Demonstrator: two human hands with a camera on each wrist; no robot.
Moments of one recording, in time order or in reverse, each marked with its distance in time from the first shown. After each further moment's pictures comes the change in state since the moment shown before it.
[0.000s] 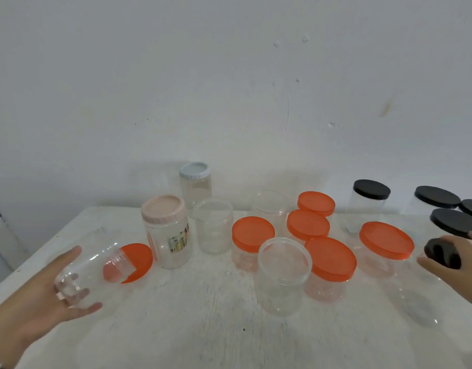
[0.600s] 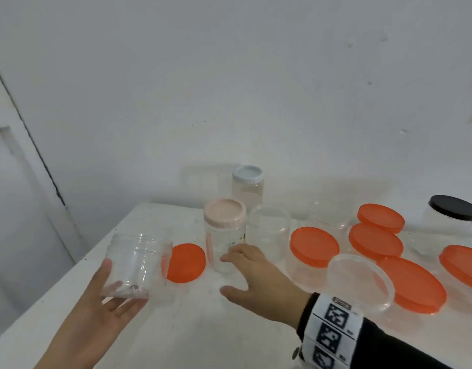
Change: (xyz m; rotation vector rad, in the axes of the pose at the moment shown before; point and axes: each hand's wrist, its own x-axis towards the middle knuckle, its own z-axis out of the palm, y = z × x) left_hand -0.026 -0.001 -0.019 -0.405 0.044 -0.096; right_hand -0.173 -0.378 0.074 0.366 -0.607 -1.057
